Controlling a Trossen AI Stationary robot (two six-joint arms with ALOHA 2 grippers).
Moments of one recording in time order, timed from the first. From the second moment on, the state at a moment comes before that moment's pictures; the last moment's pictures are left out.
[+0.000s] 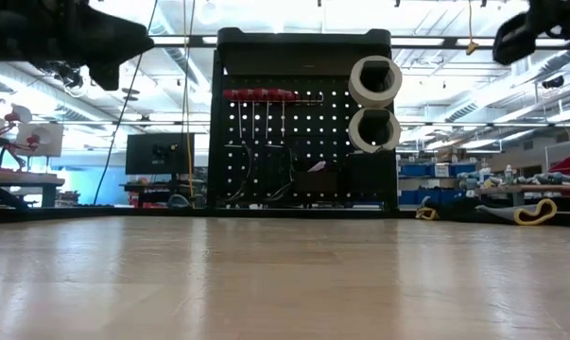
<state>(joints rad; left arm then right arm) -0.17 0.31 0.16 0.26 -0.30 -0.06 0.22 0.00 0.01 0.48 -0.09 0.11</state>
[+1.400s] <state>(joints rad) -0.20 0.25 0.01 0.06 -0.37 -0.08 -0.12 0.19 0.01 0.14 -0.03 -0.05</state>
